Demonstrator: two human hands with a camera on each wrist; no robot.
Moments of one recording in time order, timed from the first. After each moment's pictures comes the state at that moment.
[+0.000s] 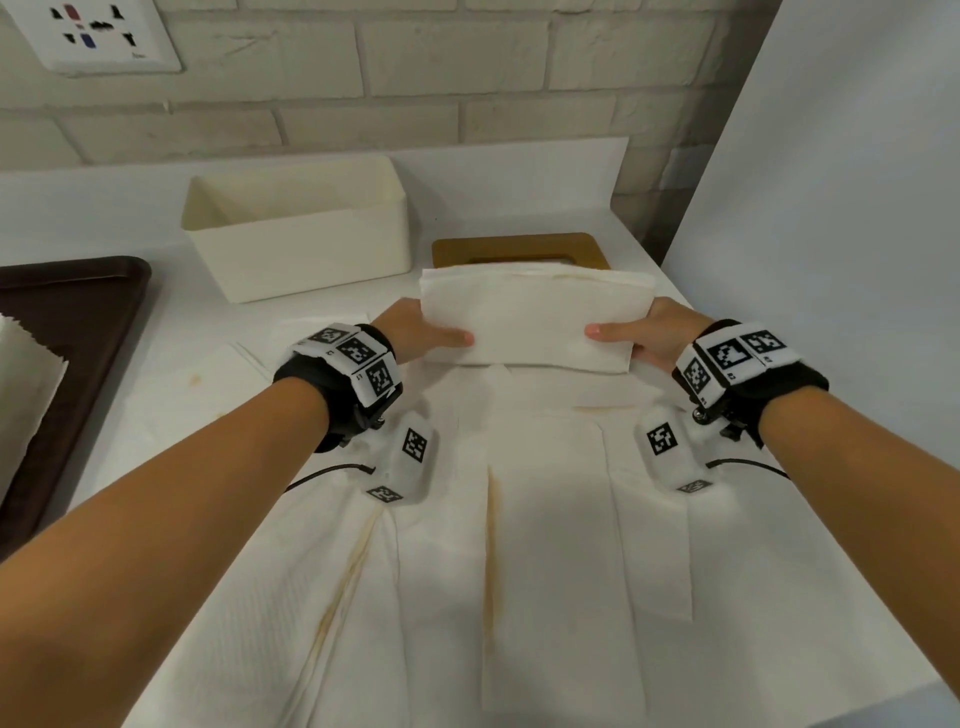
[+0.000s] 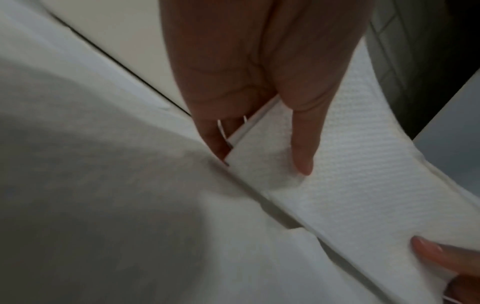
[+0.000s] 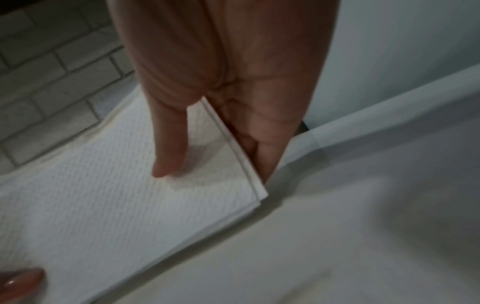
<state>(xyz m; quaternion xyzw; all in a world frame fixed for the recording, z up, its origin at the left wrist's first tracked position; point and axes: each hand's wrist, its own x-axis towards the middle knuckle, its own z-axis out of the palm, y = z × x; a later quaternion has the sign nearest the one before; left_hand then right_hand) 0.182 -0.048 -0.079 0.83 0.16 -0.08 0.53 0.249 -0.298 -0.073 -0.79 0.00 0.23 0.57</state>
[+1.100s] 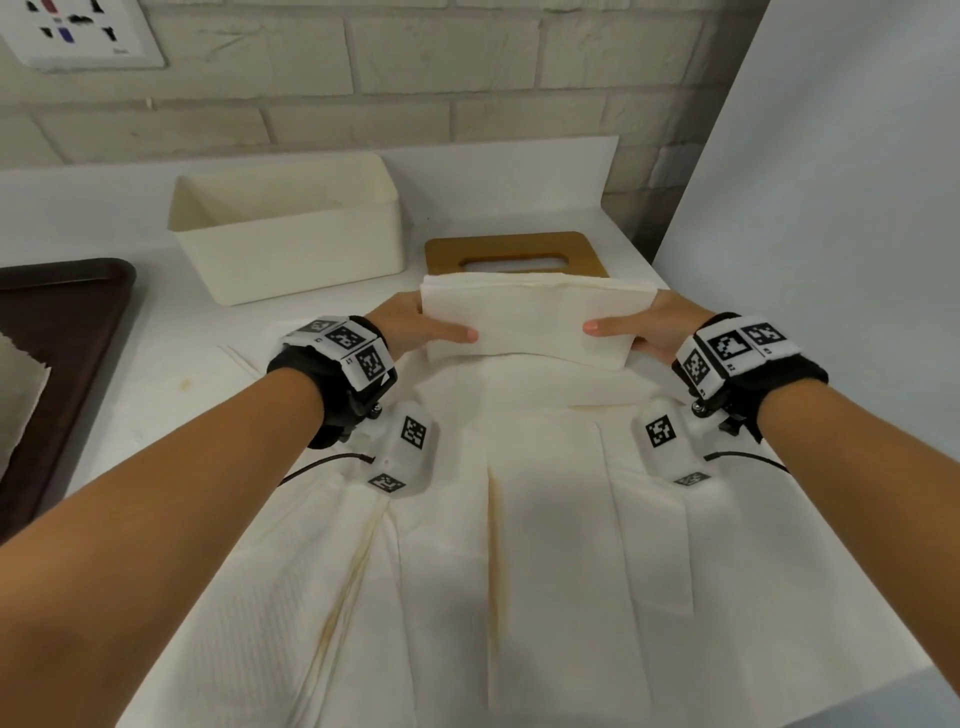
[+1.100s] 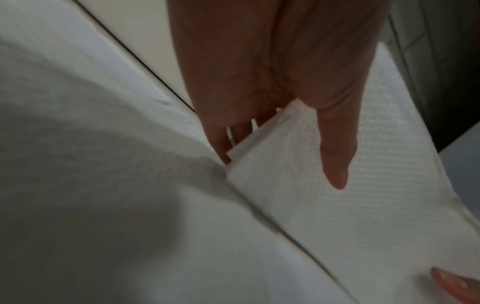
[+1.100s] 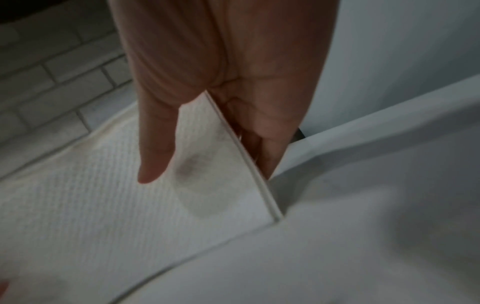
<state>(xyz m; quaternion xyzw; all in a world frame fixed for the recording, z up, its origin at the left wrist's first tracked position) 0.195 -0.039 -0.083 0.77 0.12 -0.12 0.61 0.251 -0.303 -0.066 -0.82 0.01 0.23 0.53</state>
